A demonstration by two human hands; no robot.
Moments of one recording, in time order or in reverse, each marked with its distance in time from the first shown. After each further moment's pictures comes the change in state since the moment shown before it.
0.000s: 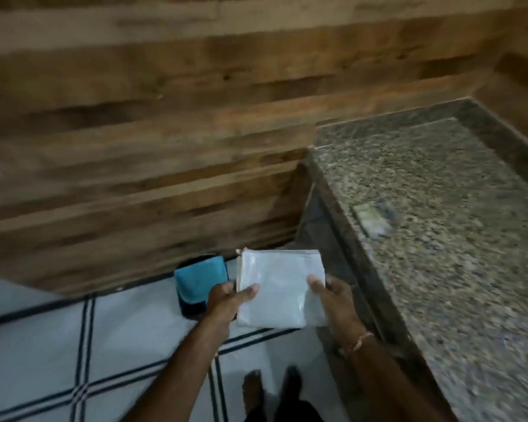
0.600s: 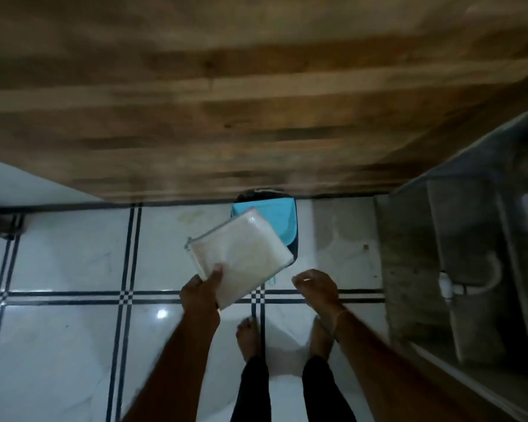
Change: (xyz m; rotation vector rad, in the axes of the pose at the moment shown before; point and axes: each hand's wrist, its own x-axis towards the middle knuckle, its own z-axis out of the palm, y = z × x) left_hand 0.196 -0.151 -0.222 -0.415 0.719 -0.244; right_hand 0.164 0.235 0.262 -0.707 -0.352 0.381
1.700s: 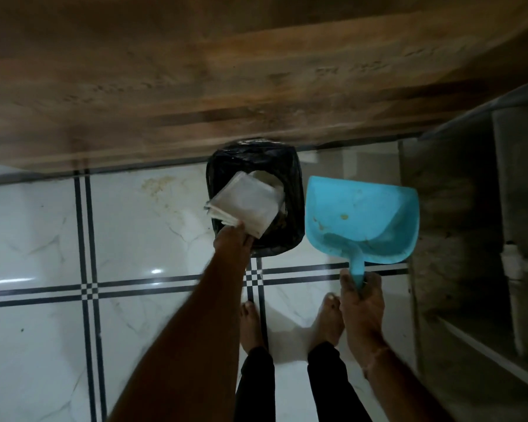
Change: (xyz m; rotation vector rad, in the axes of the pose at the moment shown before) left_hand 0.222 -0.087 0.134 -0.003 -0.024 -0.417; right_hand 0.104 0.120 0.043 0.382 0.501 -0.024
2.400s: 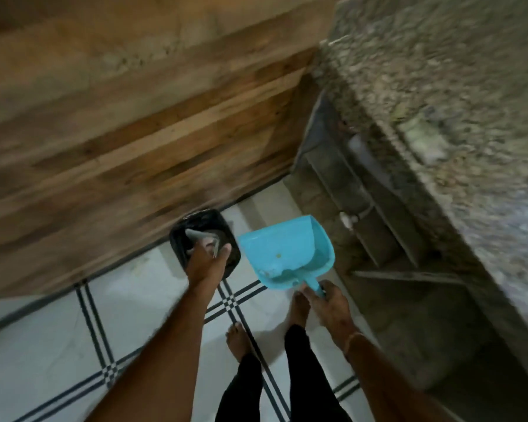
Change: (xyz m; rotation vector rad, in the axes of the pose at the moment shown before) left_hand -0.378 -0.018 -0.030 1.073 -0.211 0.863; right_hand -0.202 -0.103 -0.240 0.147 -0.032 0.141
